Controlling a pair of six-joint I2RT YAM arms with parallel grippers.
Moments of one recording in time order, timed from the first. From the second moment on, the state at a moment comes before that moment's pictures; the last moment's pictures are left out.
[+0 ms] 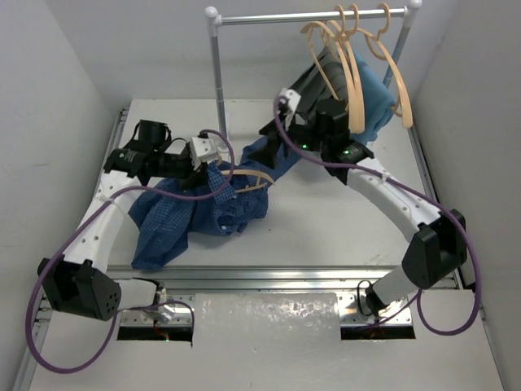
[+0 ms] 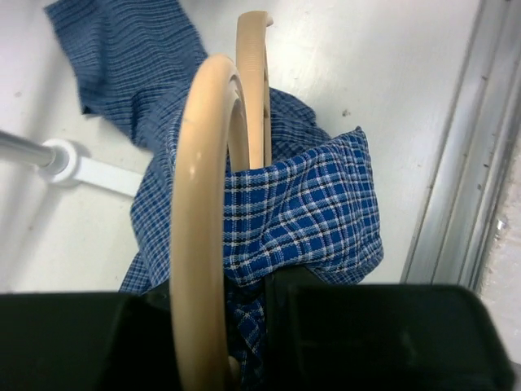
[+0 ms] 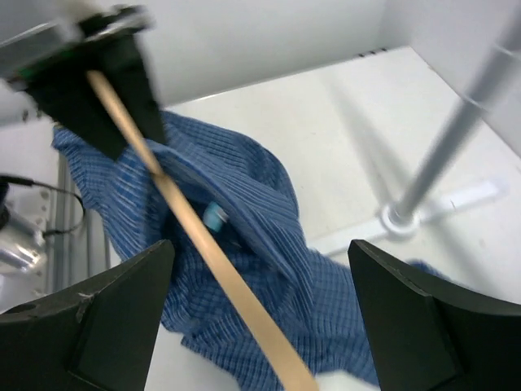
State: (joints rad) left arm -0.14 1.30 1.30 -0.93 0.79 0.84; right arm 0.54 1.56 1.32 0.05 -0.70 -0.11
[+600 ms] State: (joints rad) left arm -0.14 1.08 1.10 -0.44 0.58 0.31; right arm 0.58 1.60 1.15 0.03 -0.56 0.49
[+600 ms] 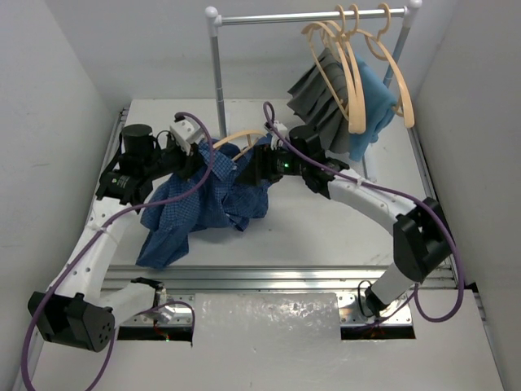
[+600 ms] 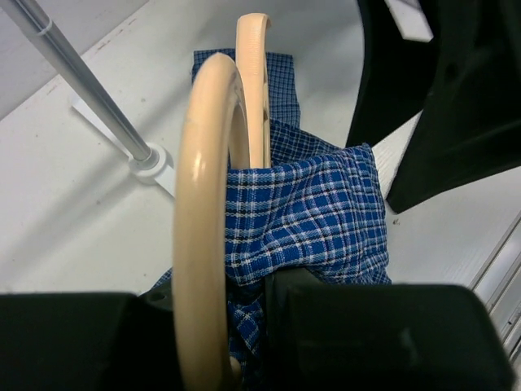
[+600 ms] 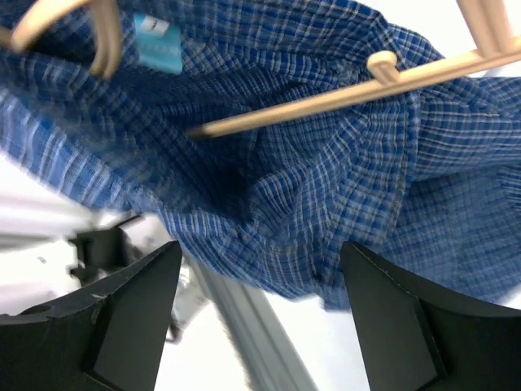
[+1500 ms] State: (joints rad) left arm -0.04 1.01 1.06 -0.38 0.70 0.18; right arm 0.58 1.76 1.13 0.10 -0.43 0.73
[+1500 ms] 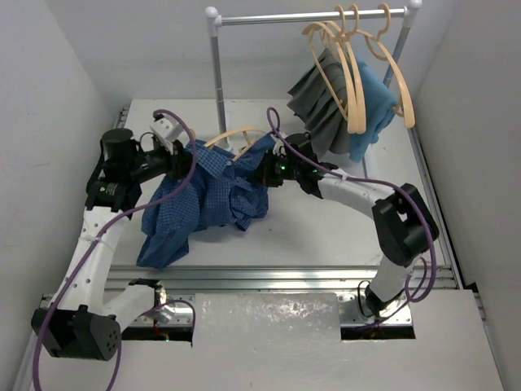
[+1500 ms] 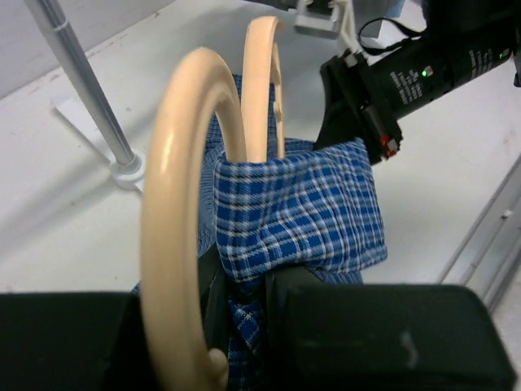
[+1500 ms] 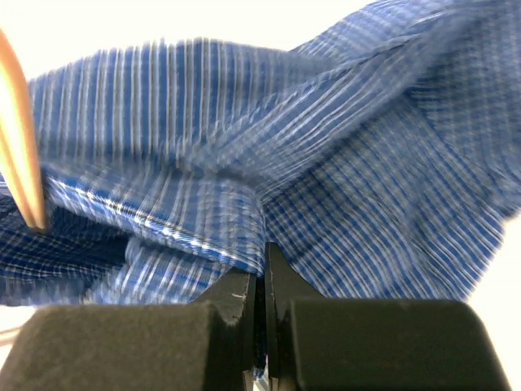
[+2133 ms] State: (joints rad) left arm 0.06 1.15 1.25 -1.00 1.07 0.91; right arm 0.45 1.55 1.09 -0.16 -0.43 0.65
